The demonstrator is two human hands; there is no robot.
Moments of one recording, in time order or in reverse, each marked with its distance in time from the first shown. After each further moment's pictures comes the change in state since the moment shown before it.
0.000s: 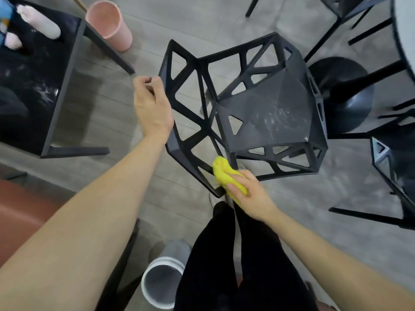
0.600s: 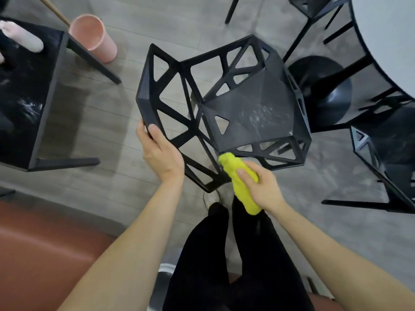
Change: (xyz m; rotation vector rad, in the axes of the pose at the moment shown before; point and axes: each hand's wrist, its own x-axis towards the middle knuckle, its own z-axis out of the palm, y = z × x) left_hand -0.116 -0.014 0.004 -0.131 0.150 -0.140; right_hand -0.024 0.005 -0.040 0.242 0.229 0.122
